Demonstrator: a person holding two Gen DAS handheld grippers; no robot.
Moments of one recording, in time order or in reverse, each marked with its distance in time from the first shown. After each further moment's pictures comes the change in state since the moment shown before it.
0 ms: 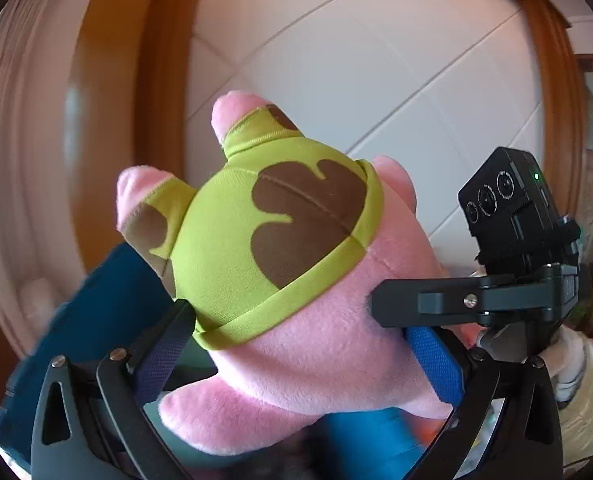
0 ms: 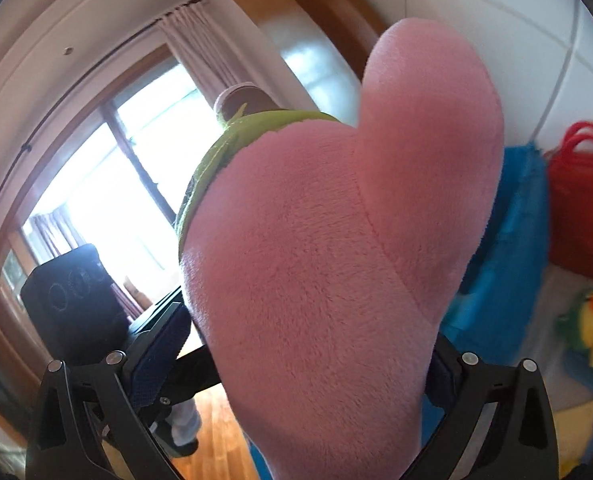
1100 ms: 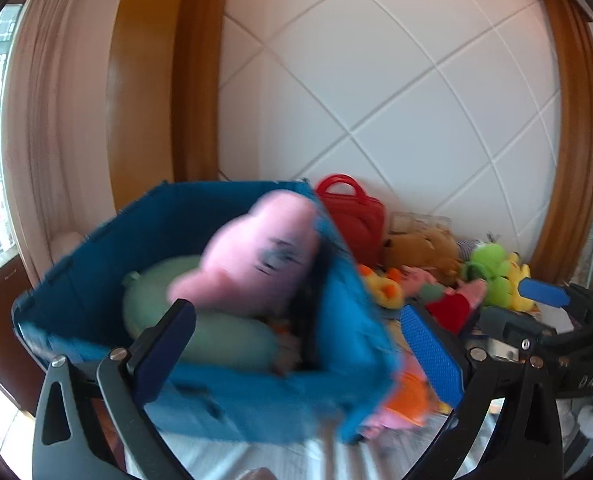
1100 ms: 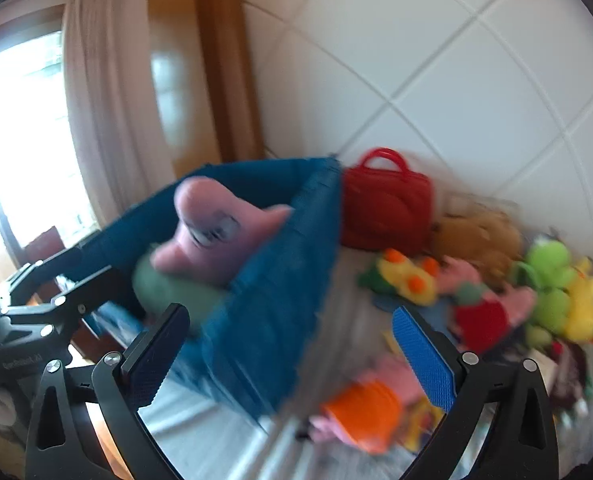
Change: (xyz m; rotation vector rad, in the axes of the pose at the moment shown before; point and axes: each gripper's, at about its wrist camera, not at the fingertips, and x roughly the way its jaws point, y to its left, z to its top) left arm -0.083 -0.093 -0.076 -0.072 0.065 0.073; right arm -0.122 0.092 -0.142 -0.074 -0.146 -0.846
